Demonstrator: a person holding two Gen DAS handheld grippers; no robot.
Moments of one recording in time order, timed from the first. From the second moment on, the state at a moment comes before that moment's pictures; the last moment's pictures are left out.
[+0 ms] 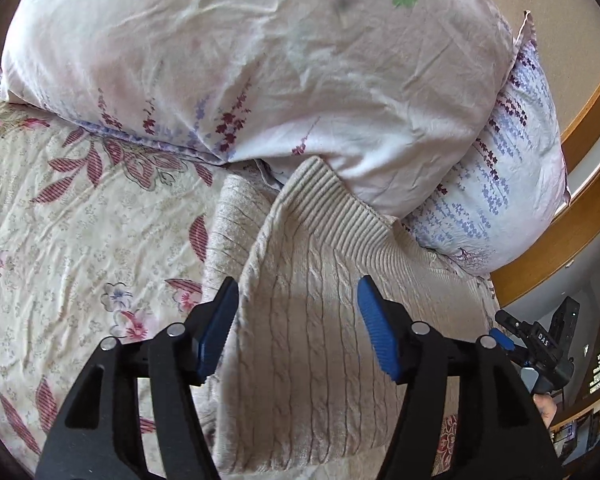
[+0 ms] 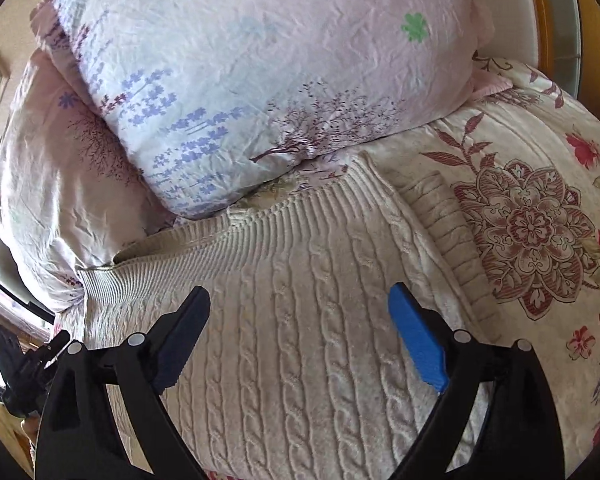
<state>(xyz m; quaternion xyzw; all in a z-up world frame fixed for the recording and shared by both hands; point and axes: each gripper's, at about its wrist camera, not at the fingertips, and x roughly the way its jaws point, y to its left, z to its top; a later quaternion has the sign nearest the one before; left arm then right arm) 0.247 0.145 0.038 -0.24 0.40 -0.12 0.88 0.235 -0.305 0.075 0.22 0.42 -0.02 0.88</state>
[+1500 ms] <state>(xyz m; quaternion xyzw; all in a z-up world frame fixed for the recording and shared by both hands) 0.301 0.131 -0.001 -0.24 0.47 -0.14 0.84 0.263 -0.178 0.045 0.01 0.47 -0.03 0.88</state>
